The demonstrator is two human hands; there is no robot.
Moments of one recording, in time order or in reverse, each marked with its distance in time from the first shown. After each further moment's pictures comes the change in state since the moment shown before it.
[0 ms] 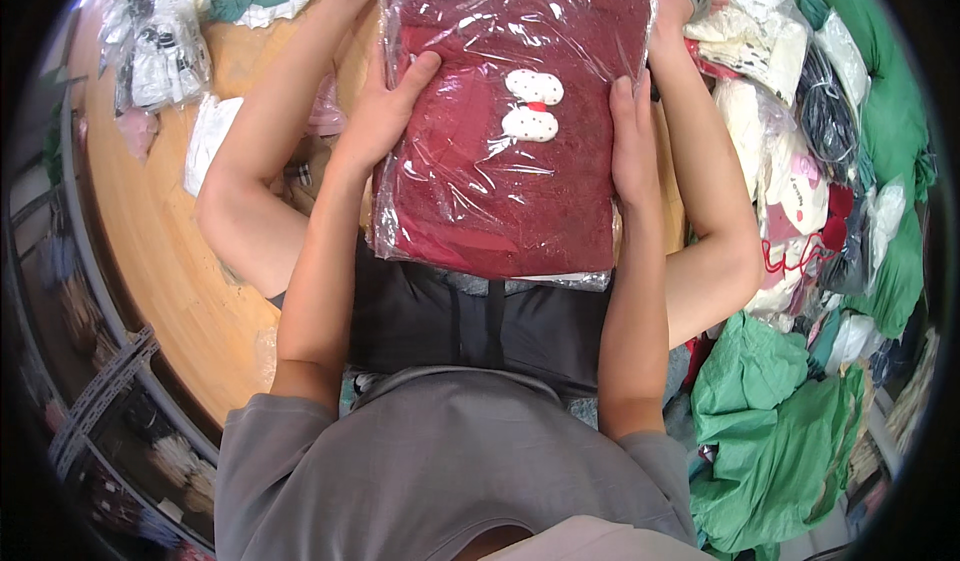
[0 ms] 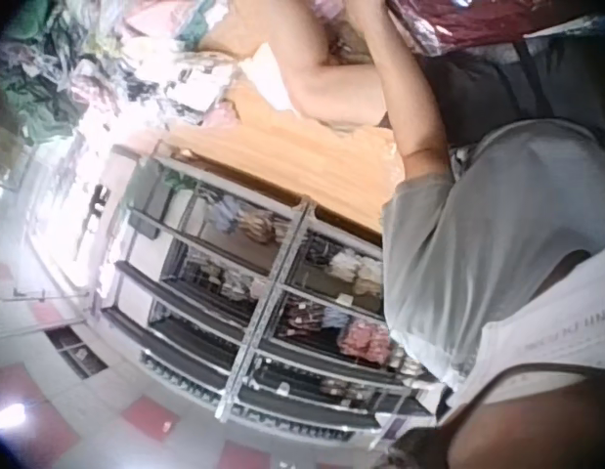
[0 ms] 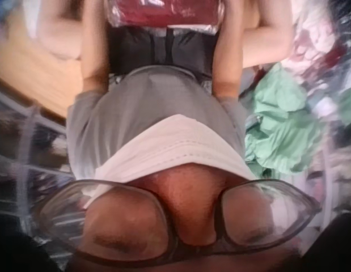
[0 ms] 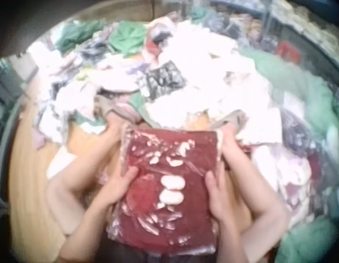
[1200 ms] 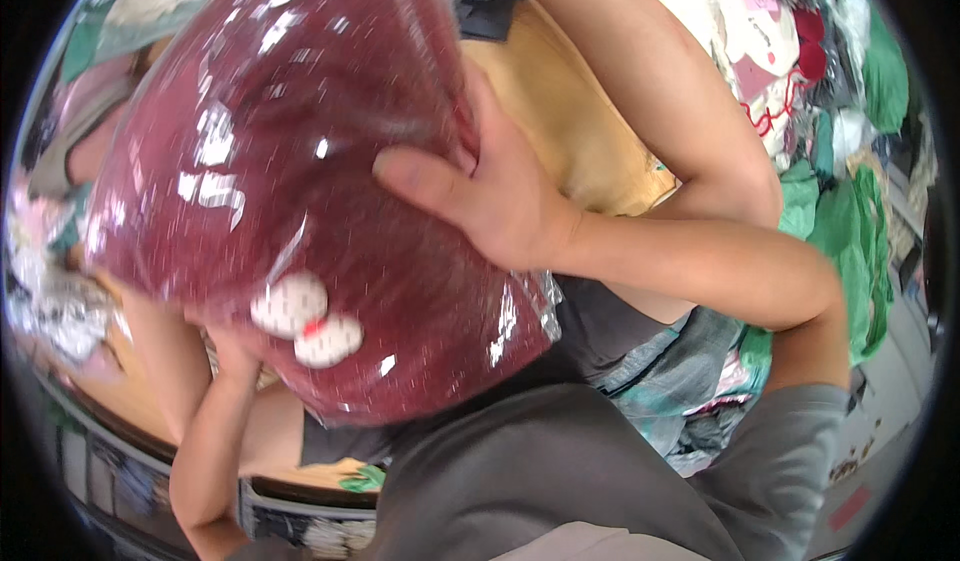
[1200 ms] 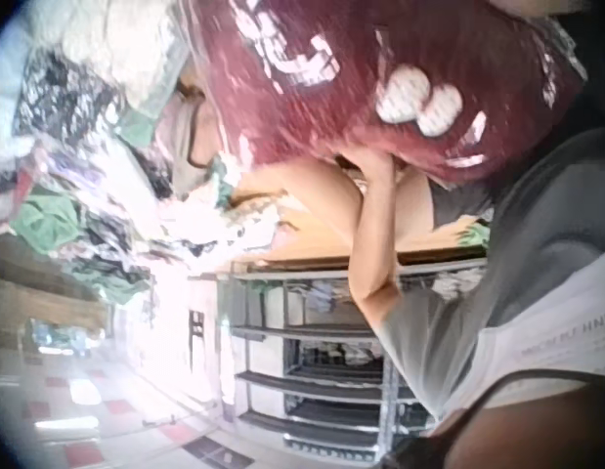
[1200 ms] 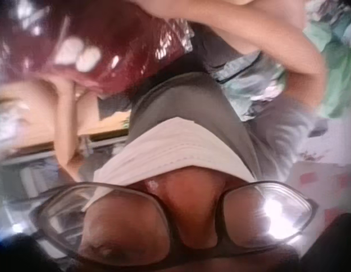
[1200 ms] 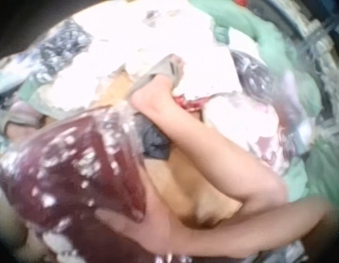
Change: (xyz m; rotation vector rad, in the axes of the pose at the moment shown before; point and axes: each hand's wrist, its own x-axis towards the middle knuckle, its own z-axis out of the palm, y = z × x) left_hand 0.003 -0.170 -0.062 0.074 0.059 -0.249; right_hand 0.012 0.019 0.007 0.417 -0.019 0.139
